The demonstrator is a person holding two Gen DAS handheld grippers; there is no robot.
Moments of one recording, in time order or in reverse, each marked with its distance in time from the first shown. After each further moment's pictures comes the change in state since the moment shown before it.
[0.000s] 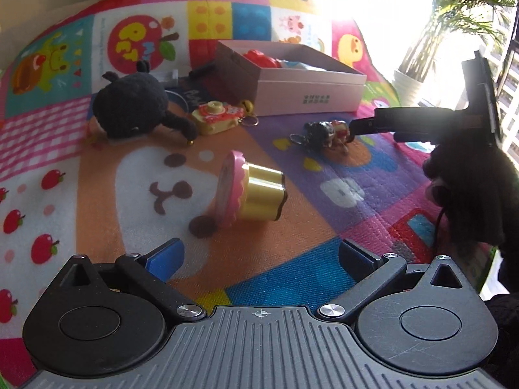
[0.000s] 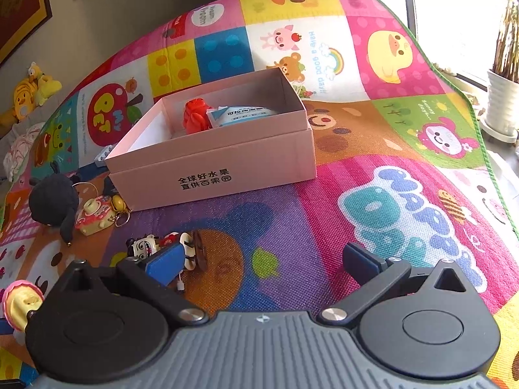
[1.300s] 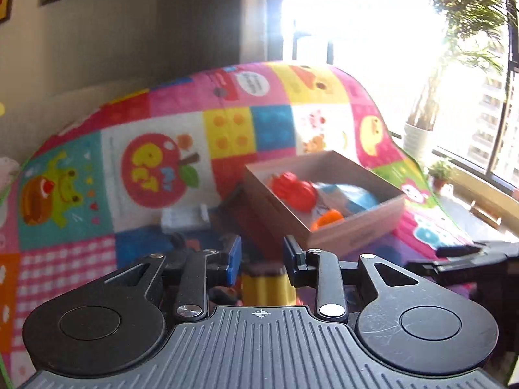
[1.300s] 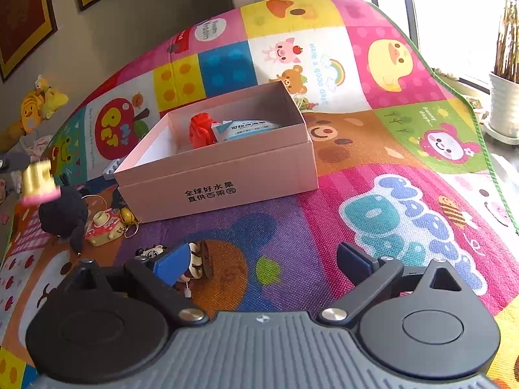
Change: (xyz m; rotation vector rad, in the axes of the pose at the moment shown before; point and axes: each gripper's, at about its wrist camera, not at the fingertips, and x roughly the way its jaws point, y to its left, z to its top) left arm 0.000 0.030 0.121 0.104 -0.239 0.025; right arm -0.007 -0.006 -0.001 0.035 -0.049 0.019
